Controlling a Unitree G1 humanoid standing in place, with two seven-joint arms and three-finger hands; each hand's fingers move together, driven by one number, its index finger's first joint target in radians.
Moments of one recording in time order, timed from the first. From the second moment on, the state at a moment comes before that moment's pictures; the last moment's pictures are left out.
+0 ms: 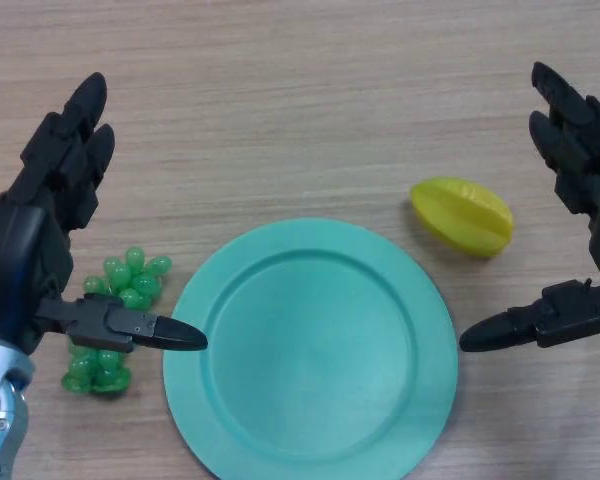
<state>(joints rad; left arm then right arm) -0.01 0.27 0.16 -0.40 -0.13 0.12 -0.20 -0.05 -0.24 -0.06 -0.45 -0.04 0.20 0.22</state>
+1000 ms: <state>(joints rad) -0.02 0.27 0.18 -0.42 -0.13 0.13 -0.21 -0.38 -0.30 -0.01 0.21 -0.48 -0.07 0.16</state>
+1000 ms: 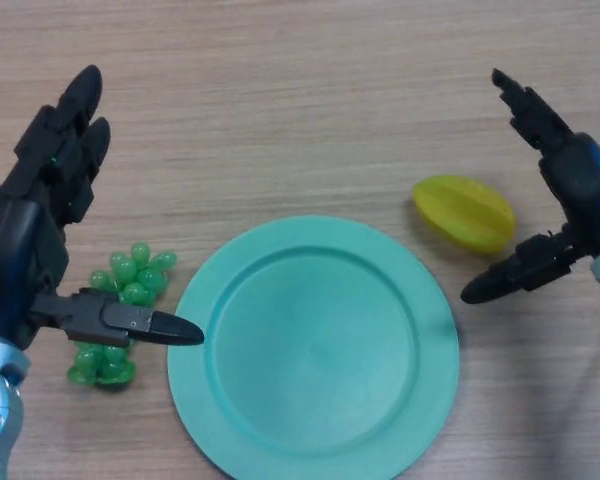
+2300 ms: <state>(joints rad) 0.01 0.27 0.23 -0.43 -0.17 0.13 -0.21 -0.57 -0.34 0.09 0.49 -1.02 -0.30 -0.01</state>
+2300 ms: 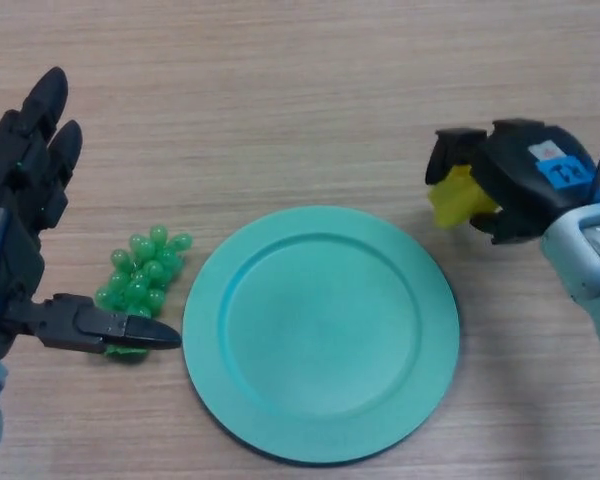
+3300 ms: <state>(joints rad) -0.01 0.27 0.24 -0.43 -0.17 0.13 -0.21 -0.25 -0.19 0.39 0.03 -0.47 0.08 0.14</state>
